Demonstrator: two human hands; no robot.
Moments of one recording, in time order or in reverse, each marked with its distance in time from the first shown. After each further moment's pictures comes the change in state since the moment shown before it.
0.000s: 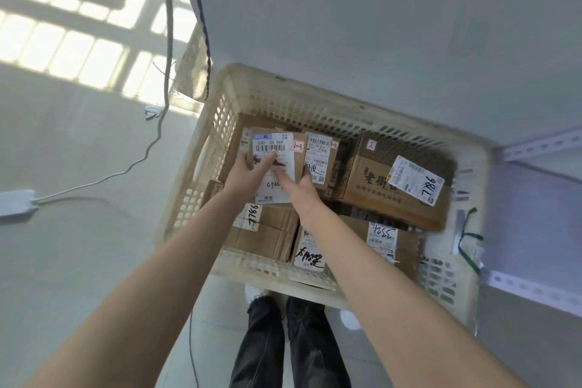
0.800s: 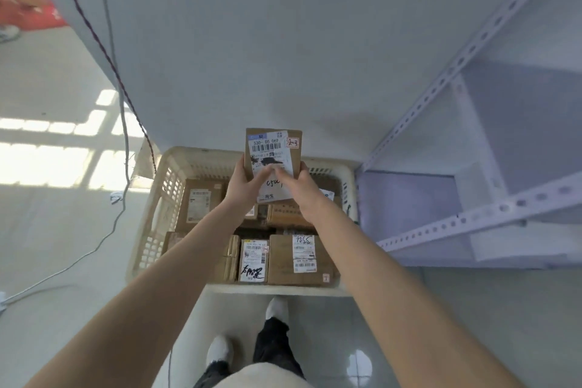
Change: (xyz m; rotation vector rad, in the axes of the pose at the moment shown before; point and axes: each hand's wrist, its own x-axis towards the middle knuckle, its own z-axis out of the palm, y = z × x) left_hand -0.212 0.158 0.104 -0.010 -0.143 0.374; right_hand -0.210 -0.111 -0.145 0.019 0.107 -0.337
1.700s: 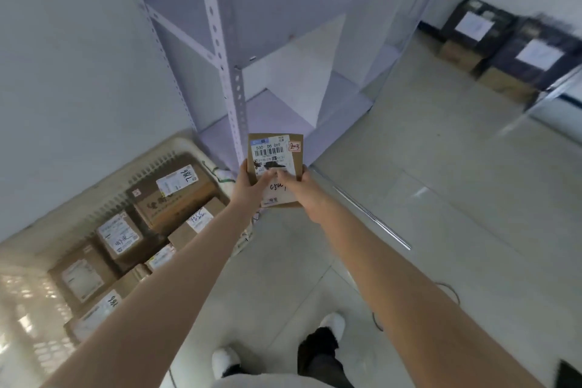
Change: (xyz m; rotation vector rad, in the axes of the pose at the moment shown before) left_hand -0.234 -0.054 0.205 0.257 -0.726 0.095; right_hand -0.286 0.180 -0.167 0.461 0.646 -0.043
